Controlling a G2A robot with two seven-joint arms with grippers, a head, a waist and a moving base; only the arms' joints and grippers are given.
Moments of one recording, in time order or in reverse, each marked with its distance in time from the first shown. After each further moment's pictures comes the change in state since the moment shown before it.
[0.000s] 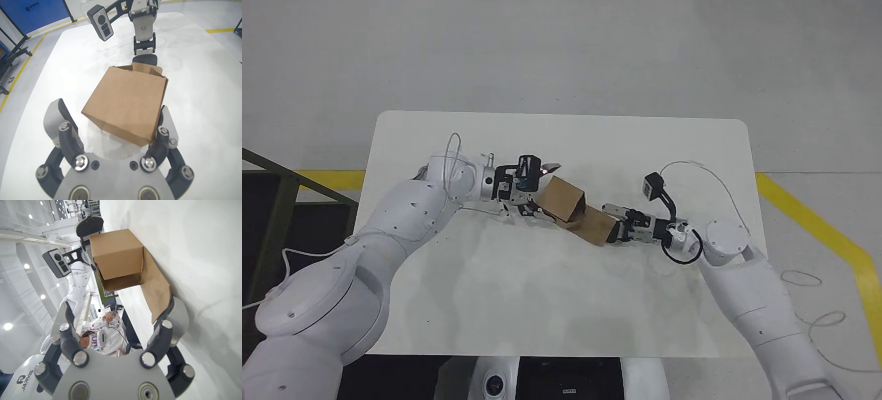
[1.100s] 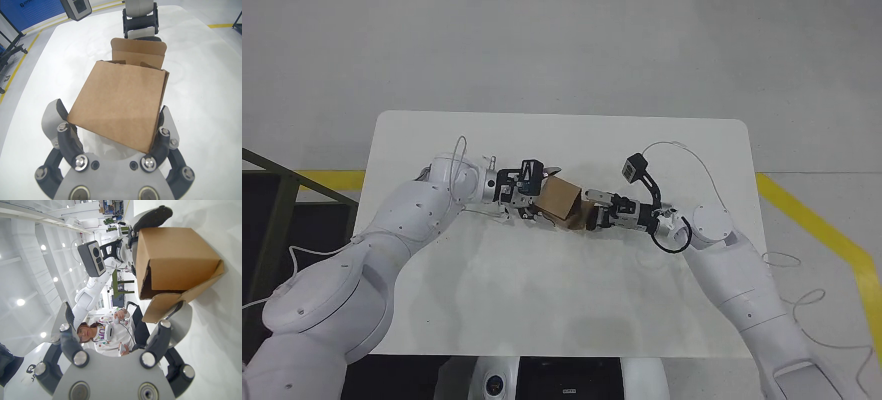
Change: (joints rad) left arm -0.005 -0.023 0.034 0.041 0.015 0.009 0.009; right arm 0.098 -0.046 -0.083 -0.001 0.121 -0.079 0.020
